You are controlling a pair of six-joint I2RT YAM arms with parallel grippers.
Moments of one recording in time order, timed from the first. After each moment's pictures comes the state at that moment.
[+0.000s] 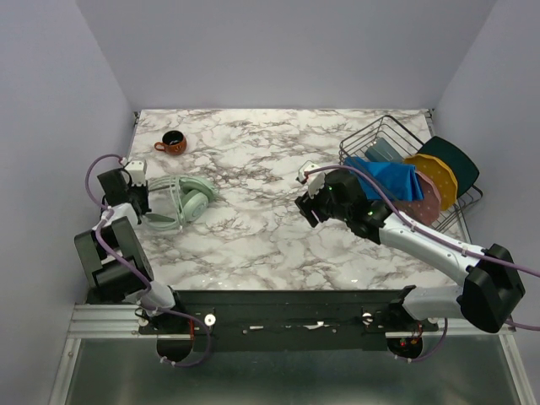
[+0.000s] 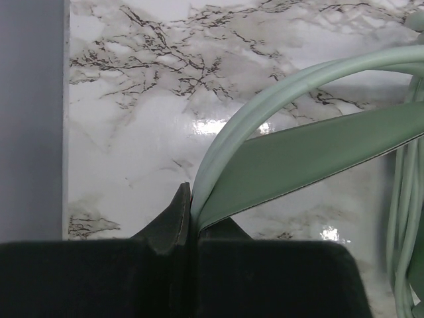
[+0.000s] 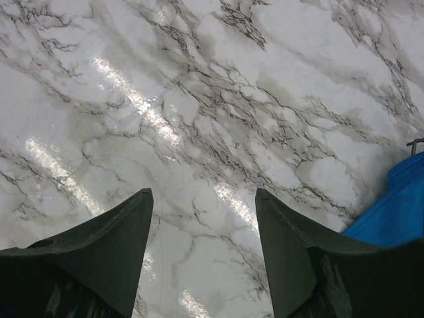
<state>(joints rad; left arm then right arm) 0.45 1.51 0.76 0.01 0.24 0.32 0.73 1.29 0.87 -0.17 0.01 -0.20</state>
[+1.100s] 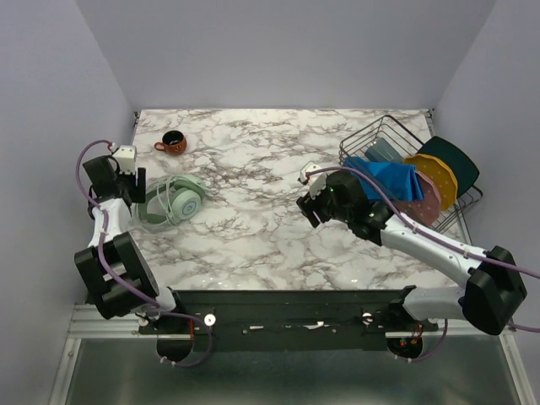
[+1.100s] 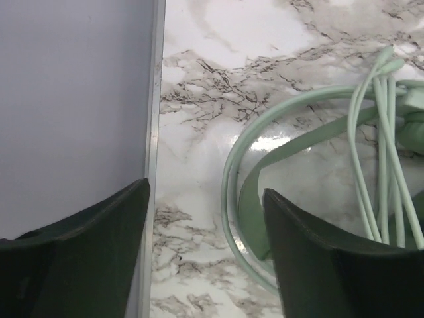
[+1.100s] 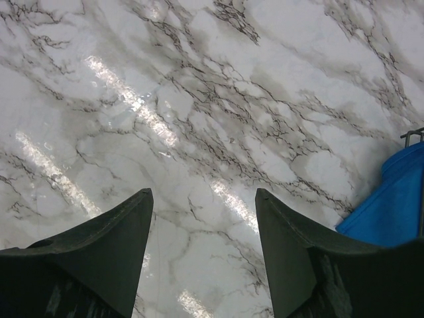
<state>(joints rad) 0.47 1.43 0.89 -0.12 0.19 0.41 0.73 1.28 0.86 -0.17 0.03 -0.20</state>
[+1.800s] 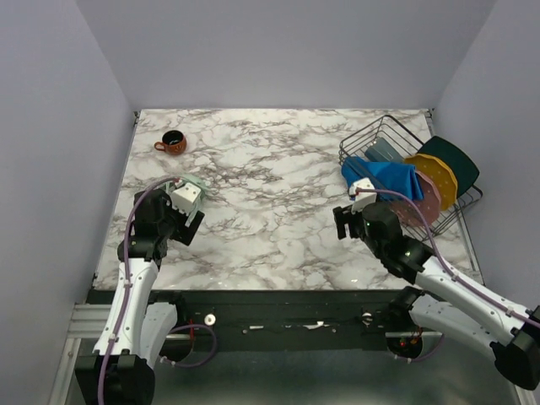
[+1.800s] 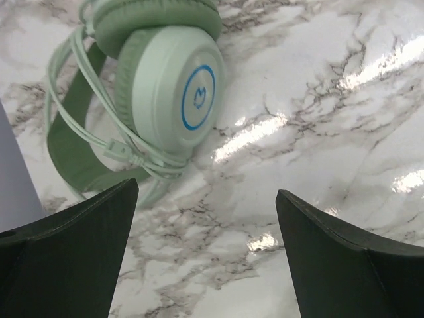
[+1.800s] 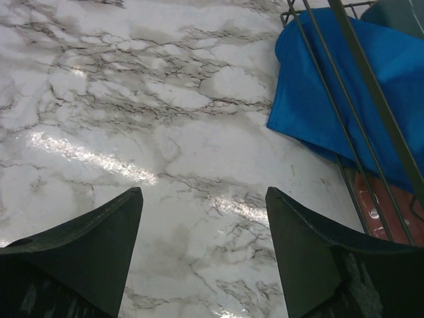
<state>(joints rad) 0.02 0.78 0.61 -0.51 0.18 0.51 0.71 0.84 0.54 -0.17 0.38 0.03</state>
